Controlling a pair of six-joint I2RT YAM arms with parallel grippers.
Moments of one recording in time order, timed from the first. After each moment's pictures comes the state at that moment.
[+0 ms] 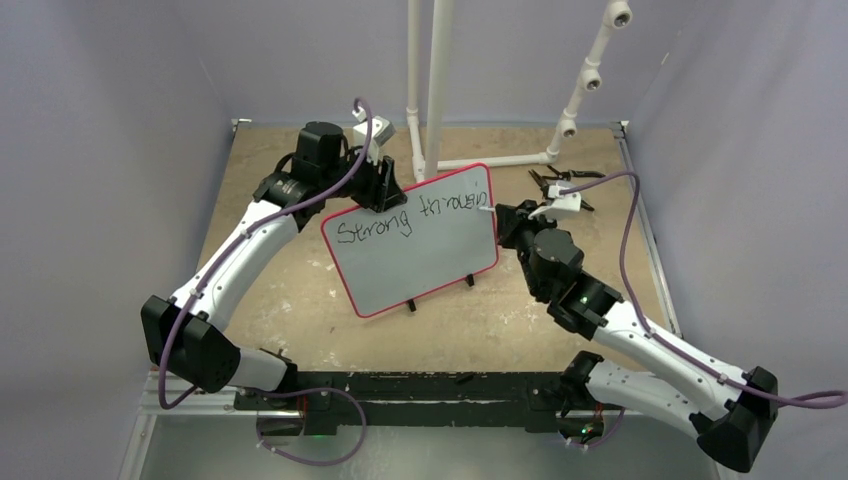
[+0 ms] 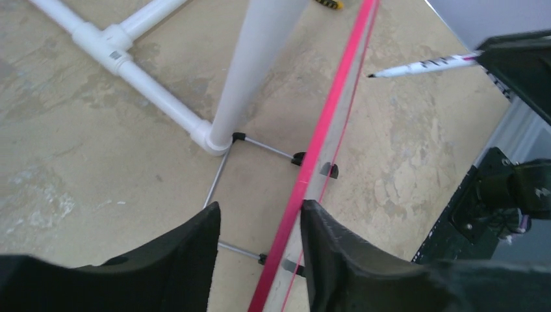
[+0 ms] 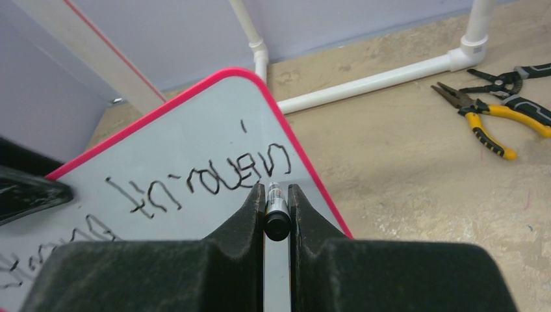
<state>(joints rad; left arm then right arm) -0.42 1.40 1.37 -0.50 0.48 -0.07 0.81 0.88 0.72 0.08 0.70 0.45</state>
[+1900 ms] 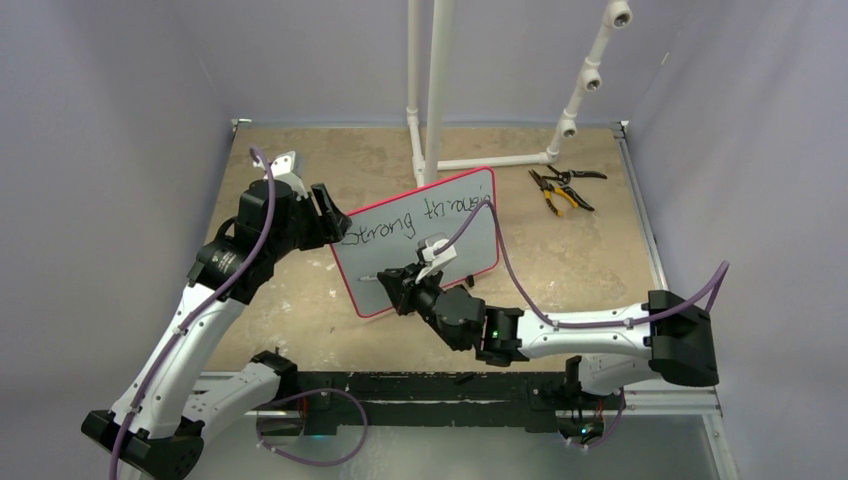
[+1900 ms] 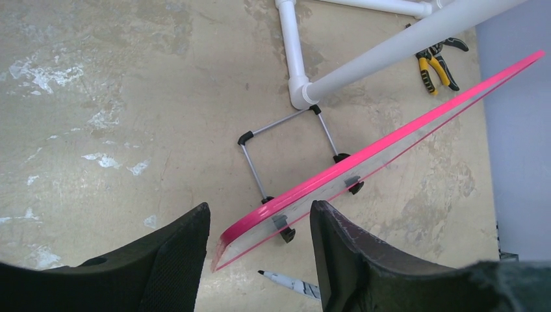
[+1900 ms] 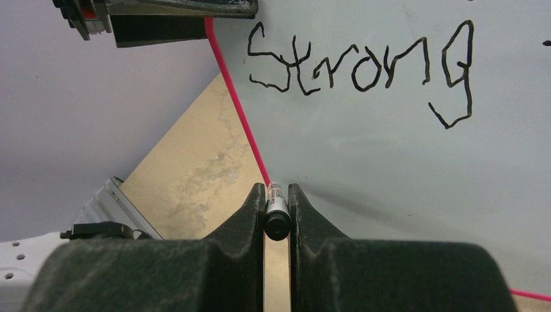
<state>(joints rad) -0.41 0.93 1.13 -0.75 -0.06 -0.57 1.38 1.31 0.77 0.48 0.68 0.45</state>
